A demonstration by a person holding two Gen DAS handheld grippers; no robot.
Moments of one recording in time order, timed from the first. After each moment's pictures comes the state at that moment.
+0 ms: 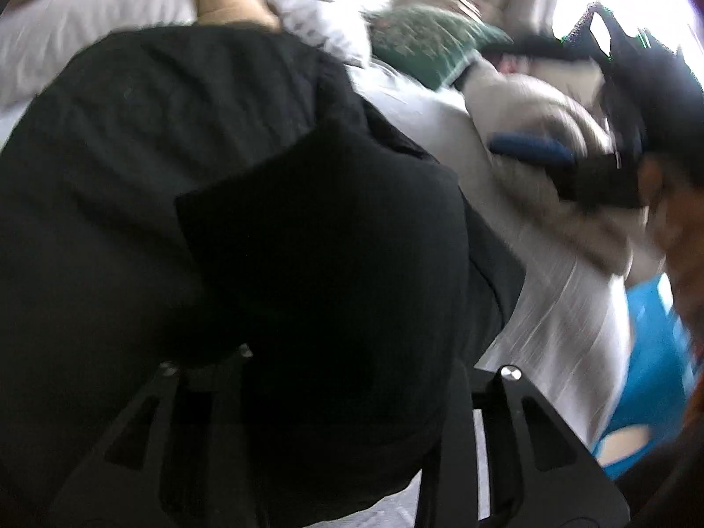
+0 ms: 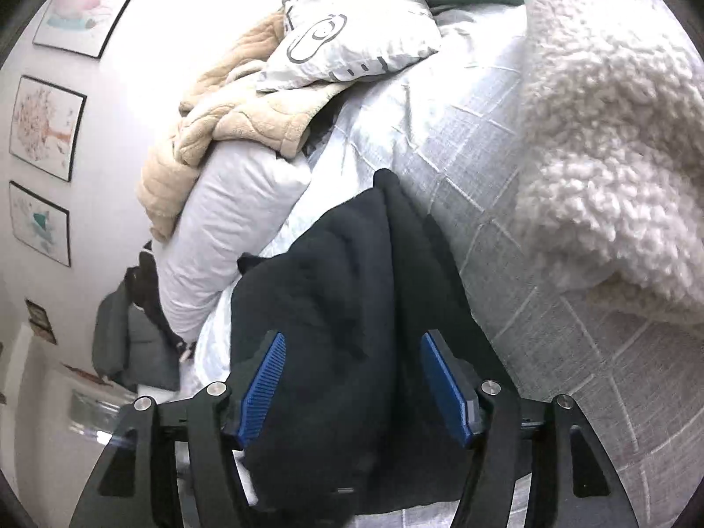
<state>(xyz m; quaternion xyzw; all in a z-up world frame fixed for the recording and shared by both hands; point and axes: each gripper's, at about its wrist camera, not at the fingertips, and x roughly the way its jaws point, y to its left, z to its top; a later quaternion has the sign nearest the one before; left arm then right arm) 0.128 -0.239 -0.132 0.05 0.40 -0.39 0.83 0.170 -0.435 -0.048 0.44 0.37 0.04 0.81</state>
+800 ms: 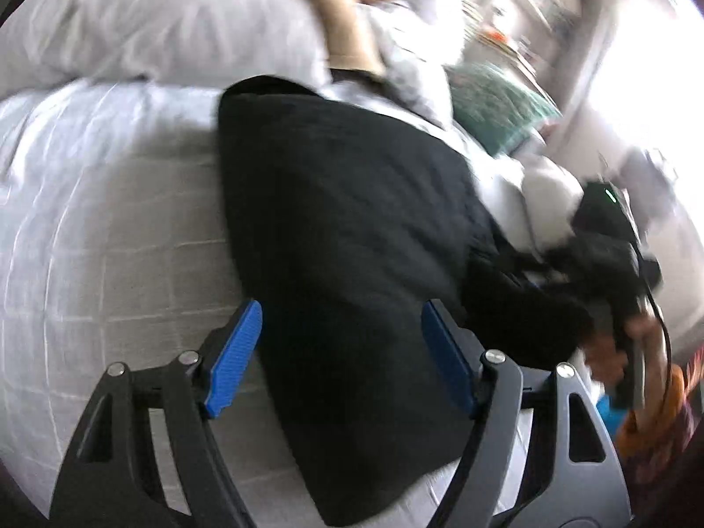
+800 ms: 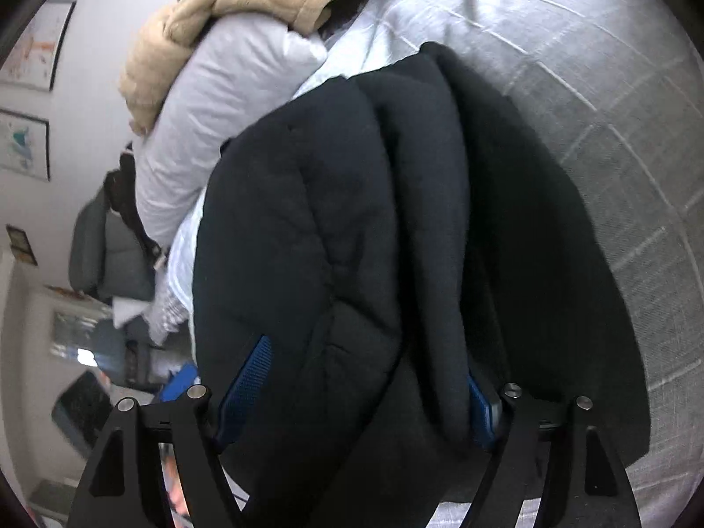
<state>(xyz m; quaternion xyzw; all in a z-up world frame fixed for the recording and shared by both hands) 0.202 -0.087 -0.074 -0.05 0.43 -0.32 0.84 0.209 -0.345 -0.075 0.34 0.51 0.09 0.79</state>
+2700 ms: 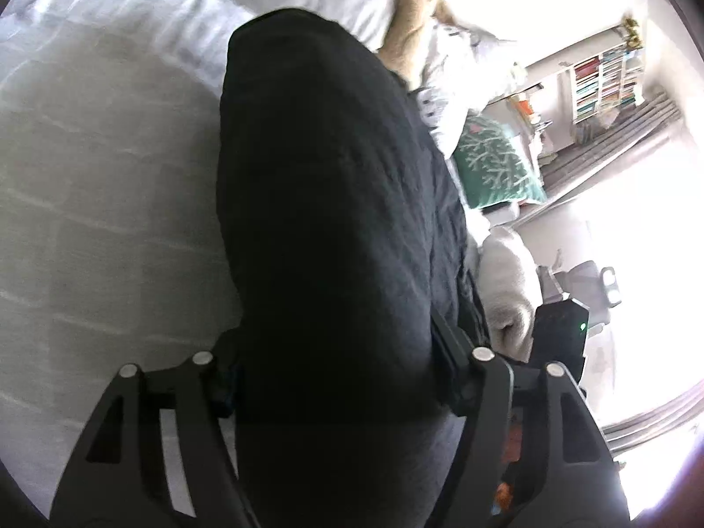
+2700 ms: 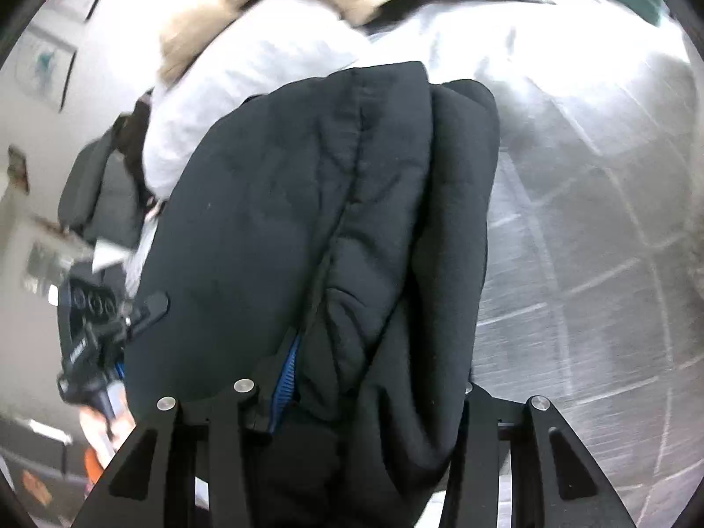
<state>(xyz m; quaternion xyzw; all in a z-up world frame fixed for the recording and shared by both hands) 0.212 -0.051 -0.101 -0.25 0.52 -0.32 0.75 0.189 -0.328 -0.067 0.25 0.52 0.13 0.81</state>
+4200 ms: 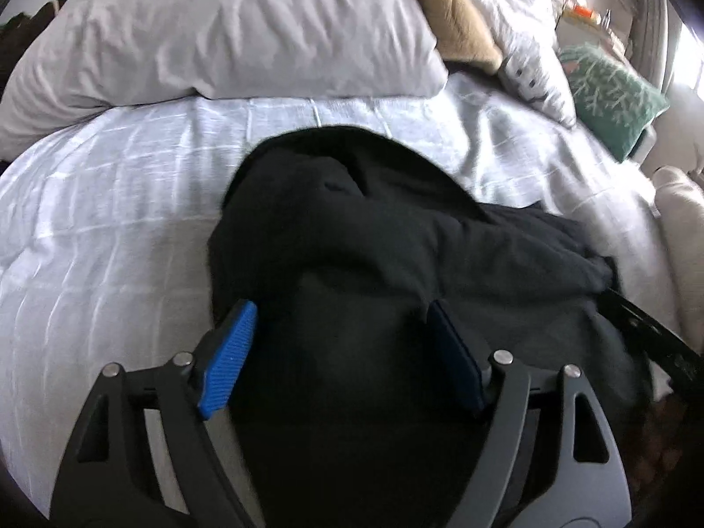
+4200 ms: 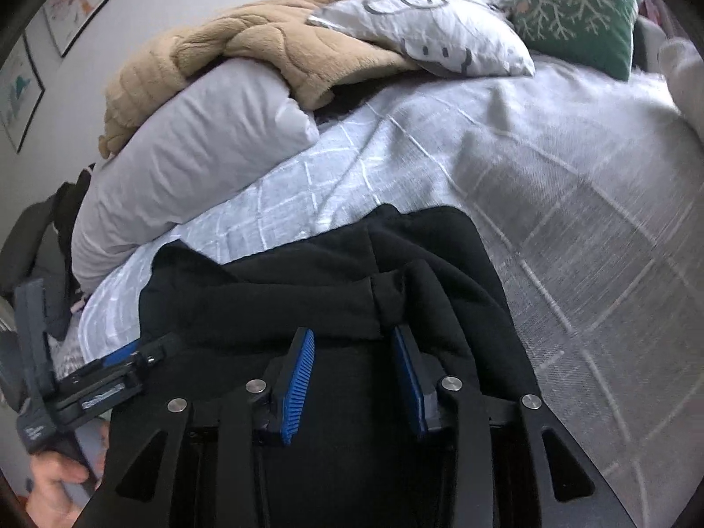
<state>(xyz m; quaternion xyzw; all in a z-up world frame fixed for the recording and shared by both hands) 0.310 -0.117 -0.112 0.04 0.43 -0.19 0.88 0.262 -0.296 -0.099 0.23 0.37 -0.03 0.90</state>
